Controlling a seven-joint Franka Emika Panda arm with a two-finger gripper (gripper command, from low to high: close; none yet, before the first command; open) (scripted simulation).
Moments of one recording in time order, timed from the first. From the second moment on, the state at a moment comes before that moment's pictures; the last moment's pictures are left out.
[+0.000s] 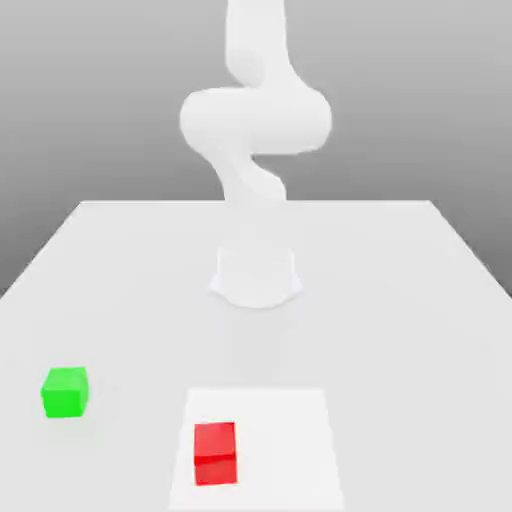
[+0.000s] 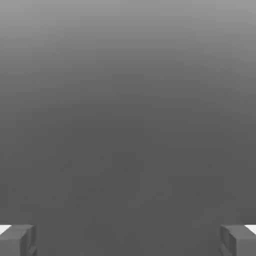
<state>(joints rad) -0.05 -0.73 0.03 -2.32 0.00 2.33 0.90</state>
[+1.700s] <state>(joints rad) -0.34 0.12 0.13 -2.59 -0.07 2.71 2.13</state>
